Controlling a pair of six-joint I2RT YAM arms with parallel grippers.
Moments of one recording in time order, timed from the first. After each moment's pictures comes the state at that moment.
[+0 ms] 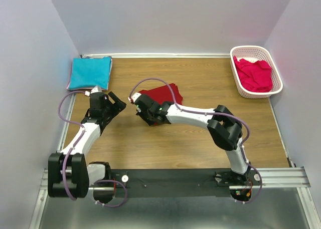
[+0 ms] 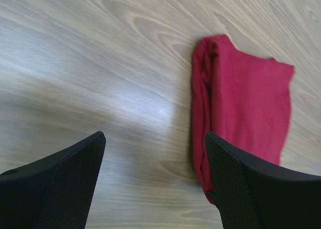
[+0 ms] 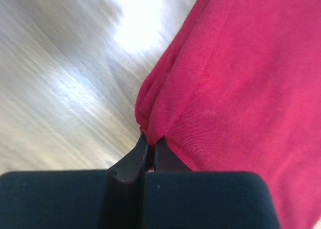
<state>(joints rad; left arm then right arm) -0.03 1.15 0.58 -0.07 0.08 -0.71 1.05 2.09 1.57 -0.41 0.21 0.05</state>
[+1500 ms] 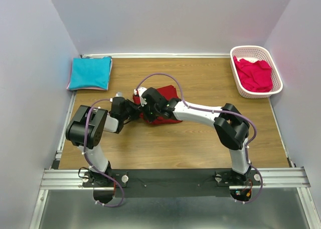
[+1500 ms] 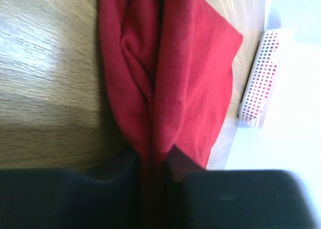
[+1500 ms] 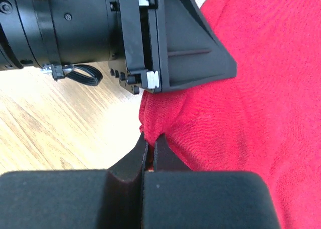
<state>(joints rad) -0.22 1.76 0.51 0.73 0.30 -1.20 0.97 2.00 1.48 -0.27 -0.02 0.16</state>
